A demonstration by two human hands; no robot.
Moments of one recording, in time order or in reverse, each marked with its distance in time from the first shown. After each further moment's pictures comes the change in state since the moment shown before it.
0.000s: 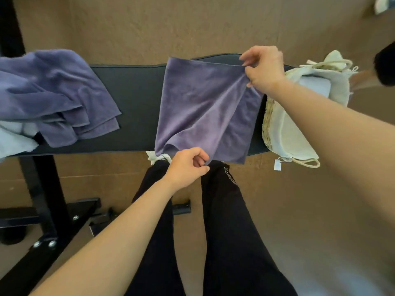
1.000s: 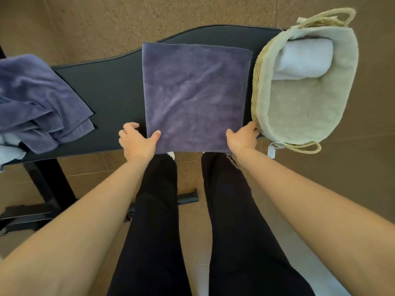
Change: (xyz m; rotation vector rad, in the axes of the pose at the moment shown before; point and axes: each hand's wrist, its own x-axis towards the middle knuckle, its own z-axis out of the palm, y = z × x) left_hand 0.061 -0.026 -0.014 0.269 0.648 -0.557; right_hand -0.125 0.144 0.095 0.137 -0.071 0.785
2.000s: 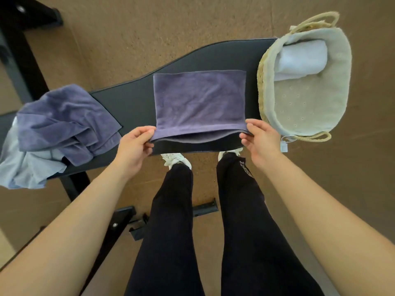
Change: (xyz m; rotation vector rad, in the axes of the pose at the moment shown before) left_hand -0.009 -0.003 -0.105 -0.686 -0.433 0.003; right_hand -0.080 -0.002 -0.047 0.987 -0.187 0.043
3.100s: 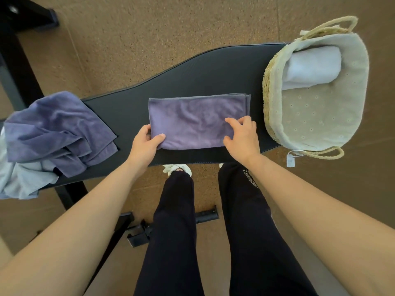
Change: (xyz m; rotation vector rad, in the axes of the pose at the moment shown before) left_hand 0.045 0.003 0.039 0.337 0.039 0.093; right_hand 0.070 0.025 0.043 -1.236 -0.107 -0.667
